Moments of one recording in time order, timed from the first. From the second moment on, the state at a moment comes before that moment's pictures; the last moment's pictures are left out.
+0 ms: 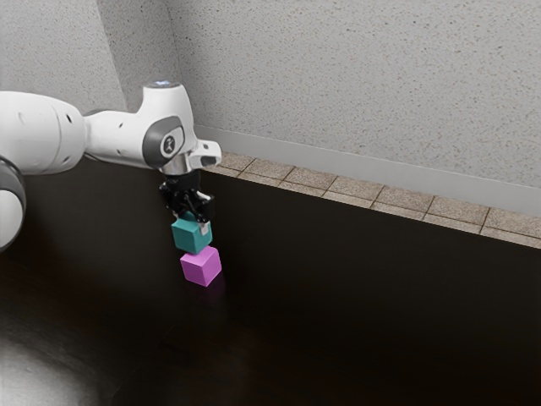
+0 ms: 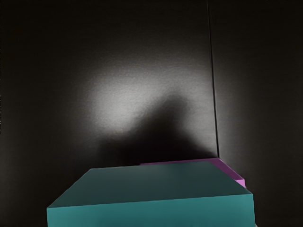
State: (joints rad) arm -0.07 0.41 0.16 -1.71 -0.06 2.08 0.19
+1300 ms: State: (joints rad) arm -0.10 0.37 0.16 -1.79 -0.06 2.09 0.11
